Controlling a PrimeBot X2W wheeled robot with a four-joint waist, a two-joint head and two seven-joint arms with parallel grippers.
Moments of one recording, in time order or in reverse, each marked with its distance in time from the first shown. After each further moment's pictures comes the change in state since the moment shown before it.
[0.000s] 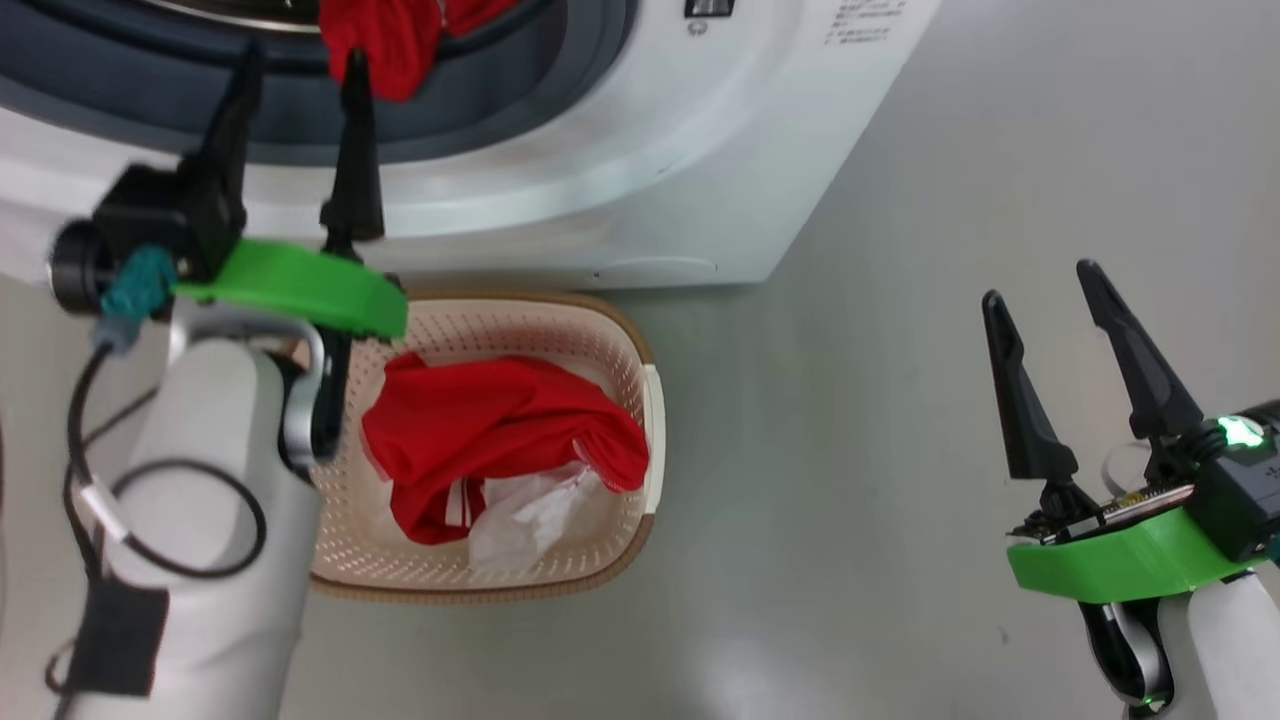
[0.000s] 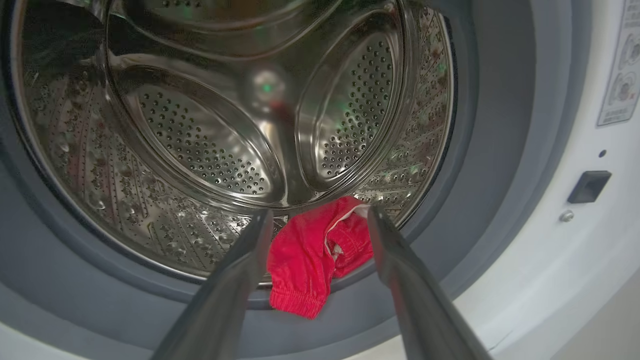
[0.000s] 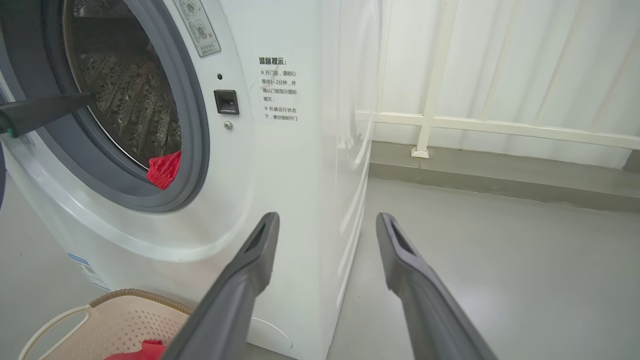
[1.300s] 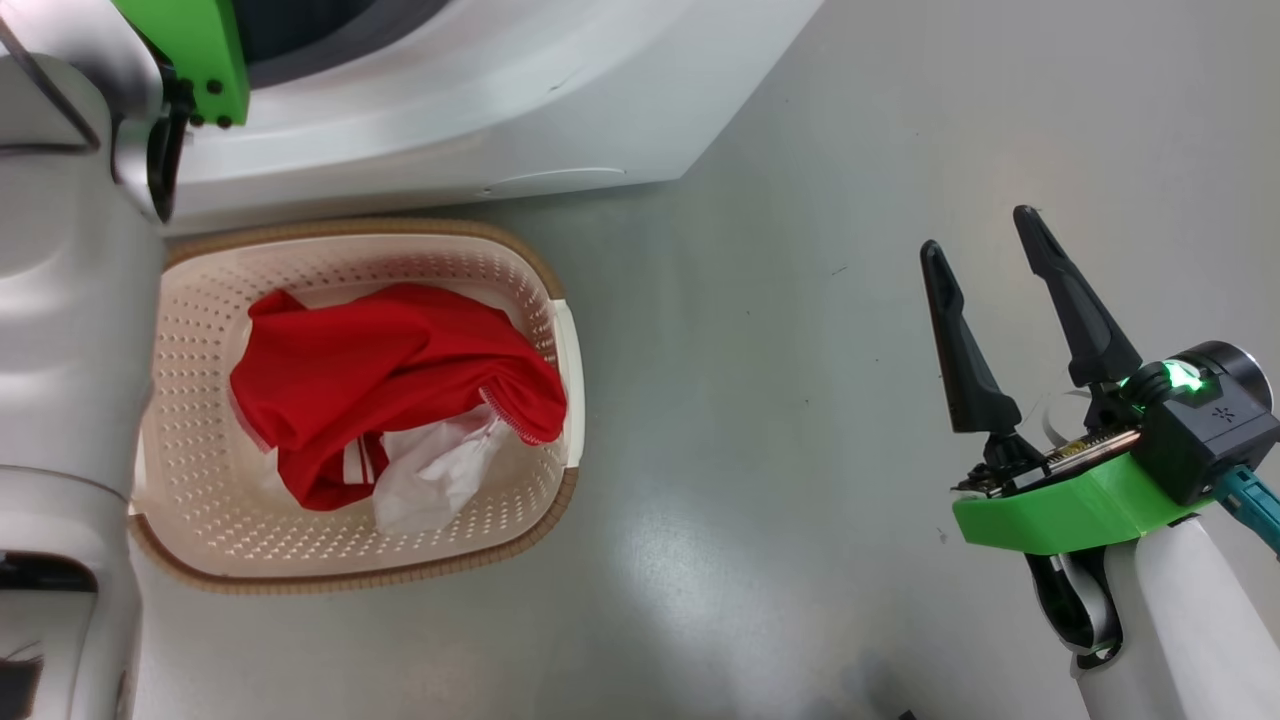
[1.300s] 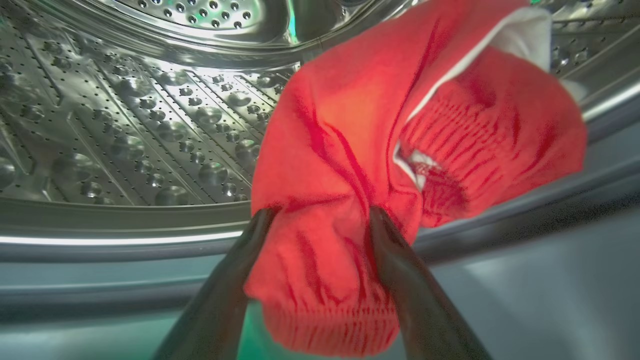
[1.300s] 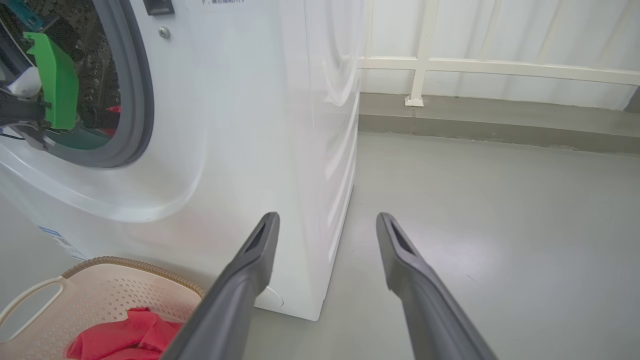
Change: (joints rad) left arm -0.573 0.077 -0.069 0.662 0.067 -0.004 0.322; right arm -0.121 0.030 0.072 0.063 0.031 0.000 0.000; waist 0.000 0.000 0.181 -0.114
